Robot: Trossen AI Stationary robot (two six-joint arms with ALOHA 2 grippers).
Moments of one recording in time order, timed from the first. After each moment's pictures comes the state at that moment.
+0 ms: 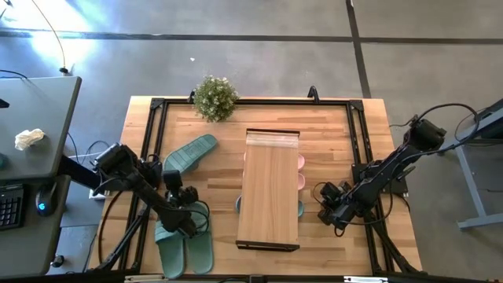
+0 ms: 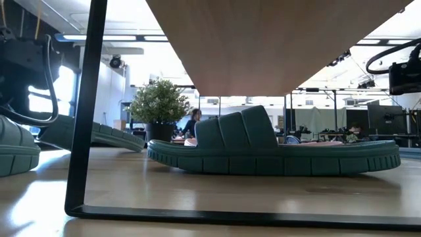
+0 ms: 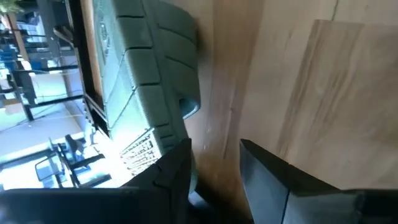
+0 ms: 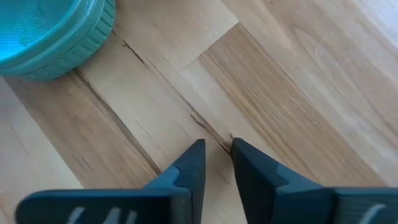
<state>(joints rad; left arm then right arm) -0.64 1.81 0.92 -1.39 -0.46 -1.06 0.78 1.34 0.51 -0.57 0.34 1.46</state>
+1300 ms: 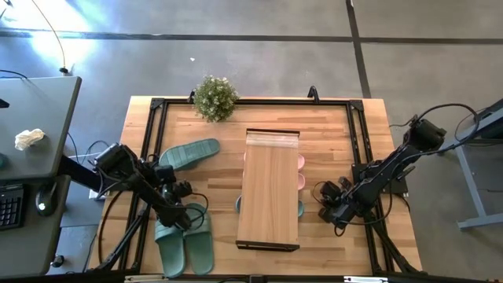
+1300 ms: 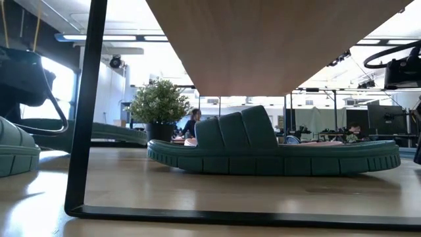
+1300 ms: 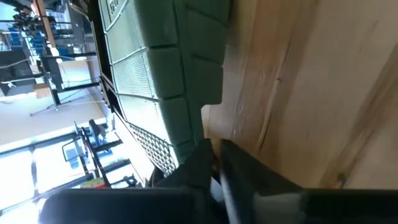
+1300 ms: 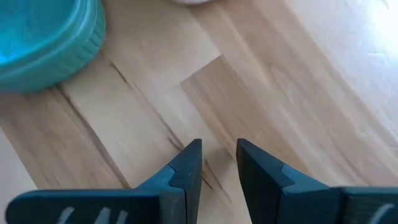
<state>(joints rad) -0.64 1.80 0.77 -1.36 -0.46 -1.12 0.78 1.35 0.51 -0.59 0.44 1.37</state>
